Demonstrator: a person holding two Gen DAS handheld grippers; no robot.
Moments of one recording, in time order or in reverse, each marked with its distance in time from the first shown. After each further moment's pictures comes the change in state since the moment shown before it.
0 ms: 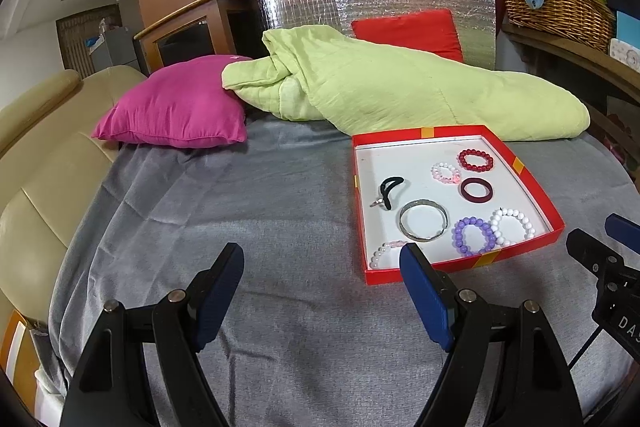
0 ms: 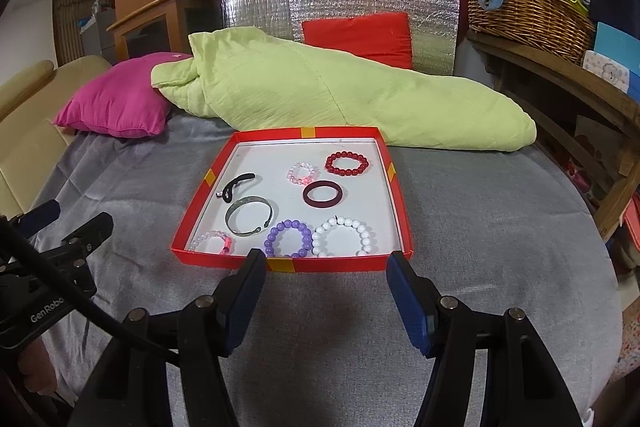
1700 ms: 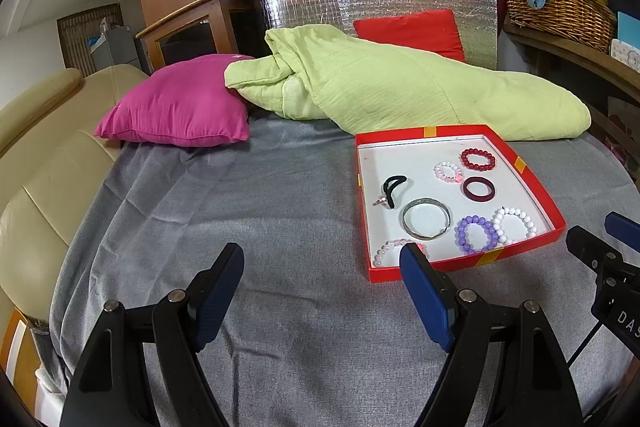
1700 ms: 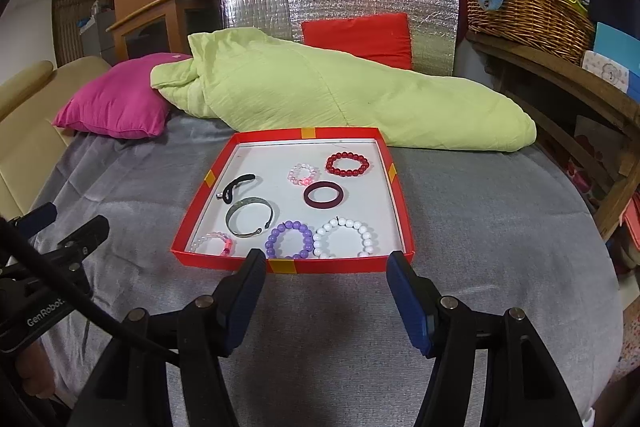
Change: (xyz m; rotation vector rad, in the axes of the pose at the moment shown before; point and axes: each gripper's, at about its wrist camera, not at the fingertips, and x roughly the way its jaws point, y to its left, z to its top) left arm -0.002 0.003 0.000 -0.002 0.002 0.003; right arm 0.002 0.002 0.001 0.002 -0.003 -0.003
